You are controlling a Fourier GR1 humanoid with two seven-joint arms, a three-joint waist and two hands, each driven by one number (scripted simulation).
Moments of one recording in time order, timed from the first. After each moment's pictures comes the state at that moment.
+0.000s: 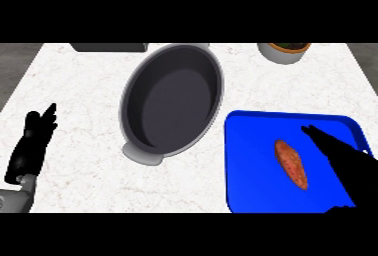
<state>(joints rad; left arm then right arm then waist) -0.10 0.51 -0.11 -1.41 0.07 0.28 0.36 -0.10 -0.80 0.40 -2.13 0.26 0.21 0.96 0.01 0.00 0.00</state>
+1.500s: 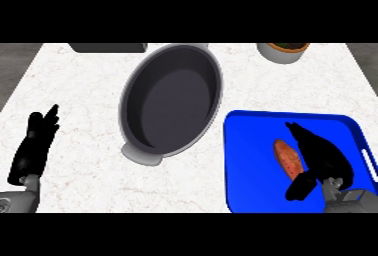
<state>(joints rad) -0.08 0.38 0.02 -1.44 -0.08 0.17 0.39 -0.13 -0.45 0.32 -1.68 0.61 0.36 0.78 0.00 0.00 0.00</state>
